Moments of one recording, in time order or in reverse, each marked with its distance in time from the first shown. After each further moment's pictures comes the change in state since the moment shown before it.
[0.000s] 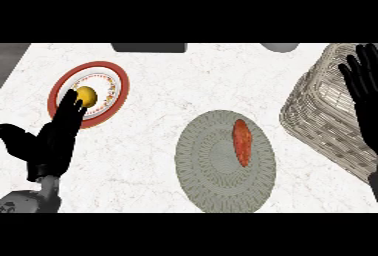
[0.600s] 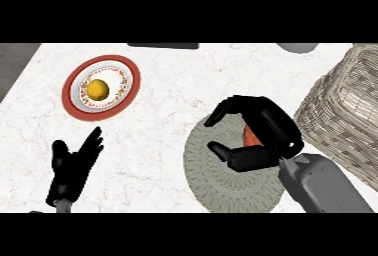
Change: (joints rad) left arm 0.116 0.006 -0.117 0.162 -0.016 -0.128 0.038; right arm -0.205 0.243 0.360 0.091 0.010 0.317 -0.142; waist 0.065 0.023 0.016
